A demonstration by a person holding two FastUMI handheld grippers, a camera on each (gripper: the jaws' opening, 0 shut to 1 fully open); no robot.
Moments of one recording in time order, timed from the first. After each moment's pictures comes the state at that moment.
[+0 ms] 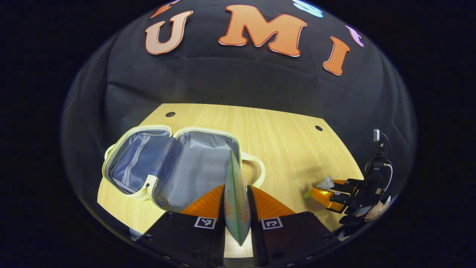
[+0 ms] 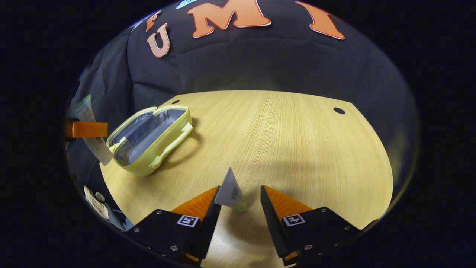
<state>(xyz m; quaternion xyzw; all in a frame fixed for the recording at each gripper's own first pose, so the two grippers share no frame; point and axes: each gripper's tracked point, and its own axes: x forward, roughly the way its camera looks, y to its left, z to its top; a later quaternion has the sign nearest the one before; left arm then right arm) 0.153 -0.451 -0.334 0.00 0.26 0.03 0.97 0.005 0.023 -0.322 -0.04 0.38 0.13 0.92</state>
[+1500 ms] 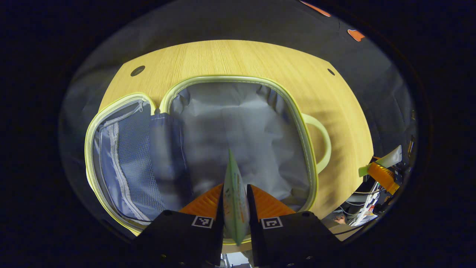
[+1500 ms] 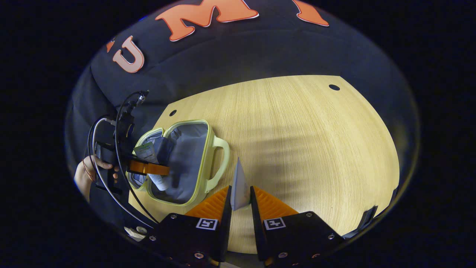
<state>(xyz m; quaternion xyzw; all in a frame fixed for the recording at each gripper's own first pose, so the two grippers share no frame) 0.234 -0.327 -0.400 0.05 0.56 -0.07 0.83 -0.010 0.136 -0.239 0.09 0.46 0.03 0.88</state>
